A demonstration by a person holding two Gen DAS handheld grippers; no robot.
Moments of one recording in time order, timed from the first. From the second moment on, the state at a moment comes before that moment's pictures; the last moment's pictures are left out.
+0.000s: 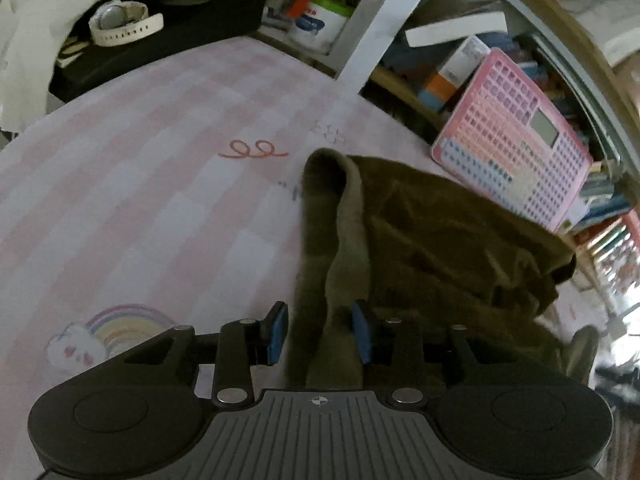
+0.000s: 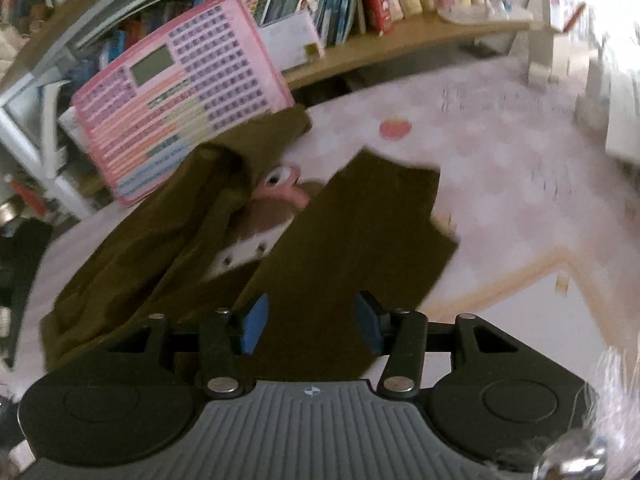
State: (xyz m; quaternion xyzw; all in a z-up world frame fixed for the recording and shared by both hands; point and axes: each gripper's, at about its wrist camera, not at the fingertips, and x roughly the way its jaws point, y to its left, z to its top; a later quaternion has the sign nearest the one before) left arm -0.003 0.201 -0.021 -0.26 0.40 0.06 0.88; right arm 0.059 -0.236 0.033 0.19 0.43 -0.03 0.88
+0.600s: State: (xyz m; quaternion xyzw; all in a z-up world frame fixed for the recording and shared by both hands) left arm -0.044 0.169 0.016 -0.22 0.41 0.09 0.88; right arm 0.102 -0.290 -0.009 0.13 0.44 -0.08 0.88
